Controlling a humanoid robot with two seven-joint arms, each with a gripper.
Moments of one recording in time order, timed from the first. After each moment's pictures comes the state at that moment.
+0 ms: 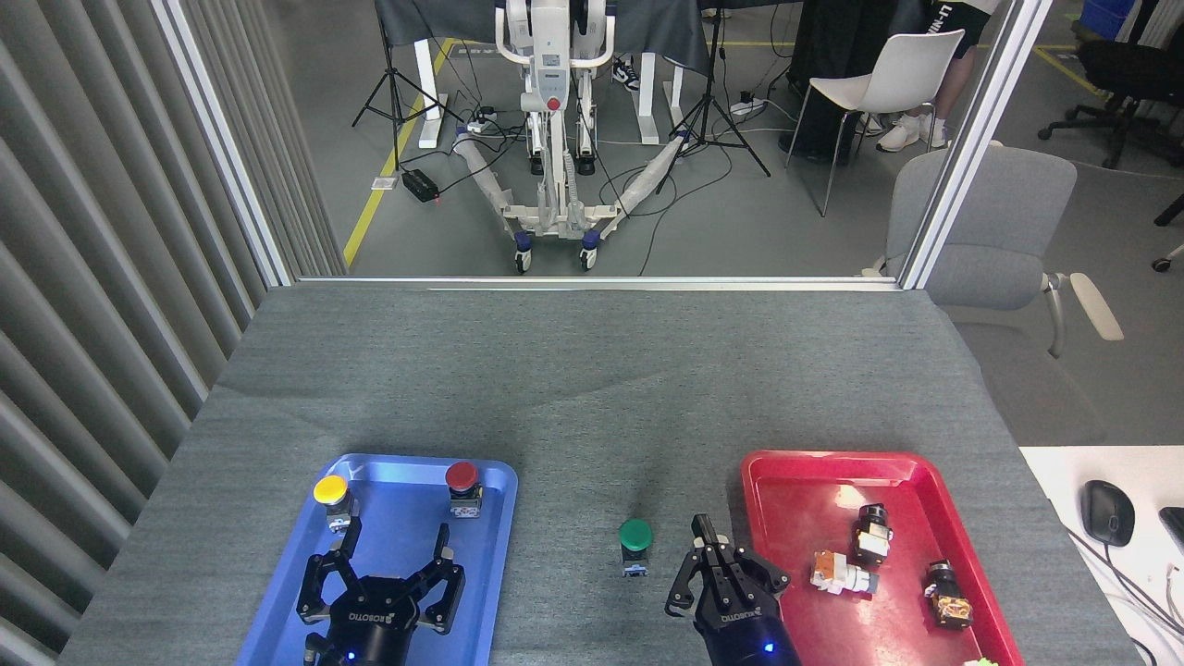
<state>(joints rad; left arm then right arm) 0.02 0.14 -0.27 -1.47 -1.40 0.23 0.26 0.04 0.10 0.22 -1.47 1.48 -0.01 -0.07</state>
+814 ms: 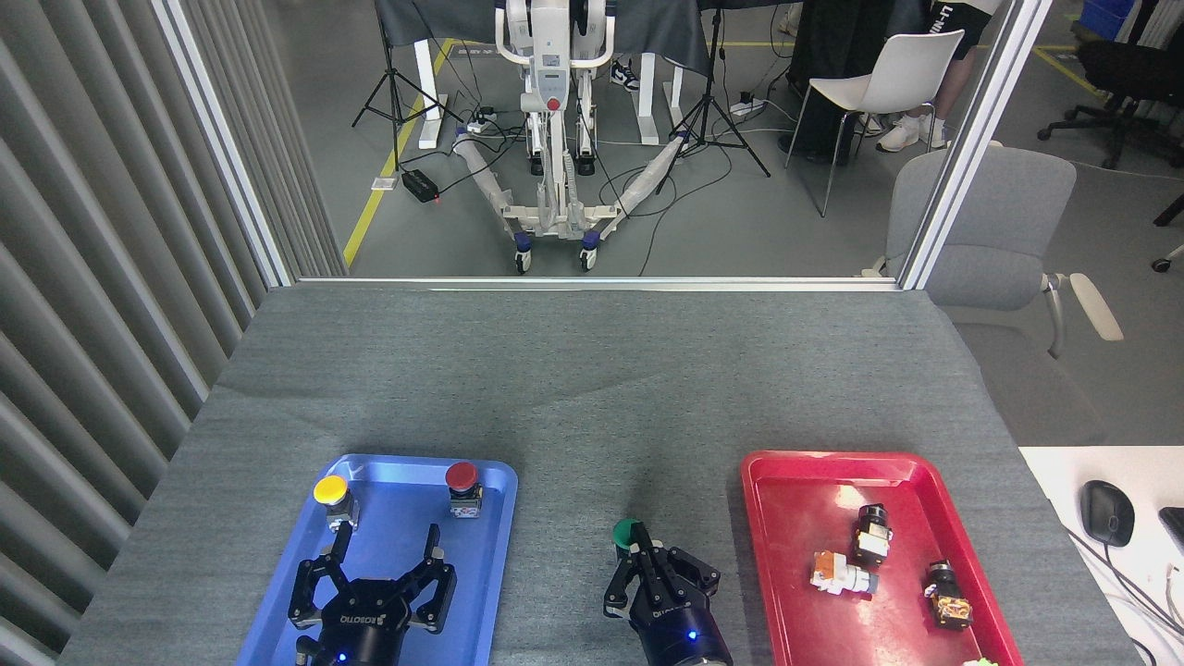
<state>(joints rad) 0.02 0.13 -0.25 -1.46 -1.37 0.23 0.26 -0.09 0.17 0.33 -1.17 1.51 0.08 -0.11</state>
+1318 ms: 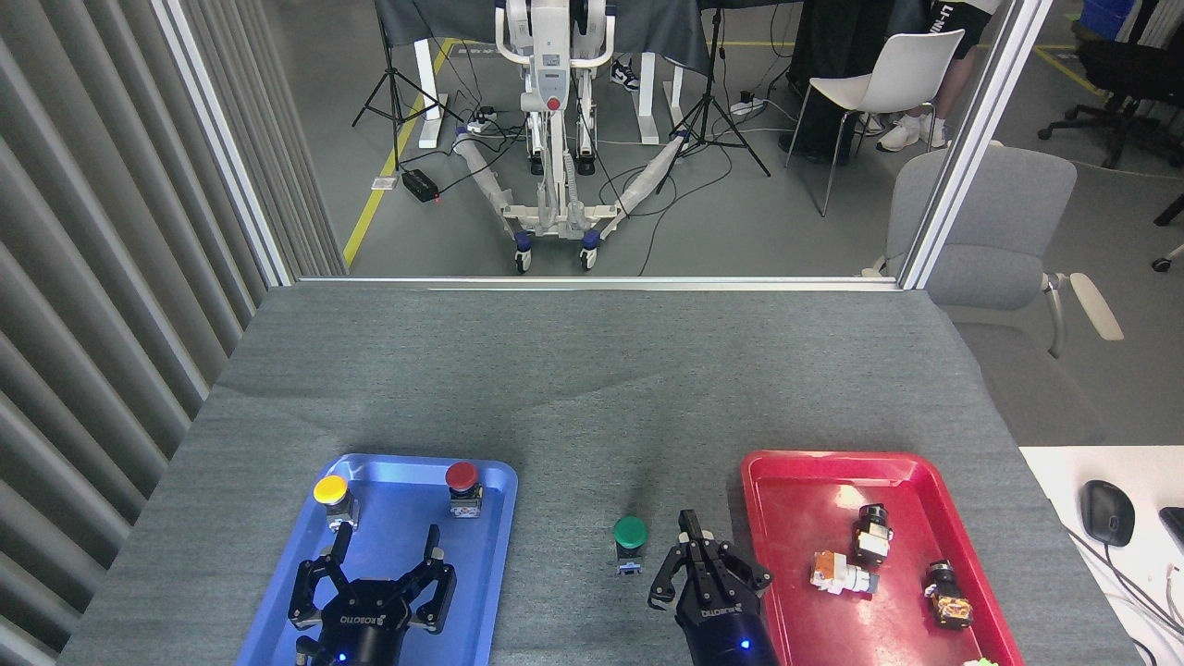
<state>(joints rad) 0.02 0.13 -0.25 -1.46 -1.37 0.23 0.26 0.03 0.14 0.23 -1.41 1.51 0.07 -0.14</state>
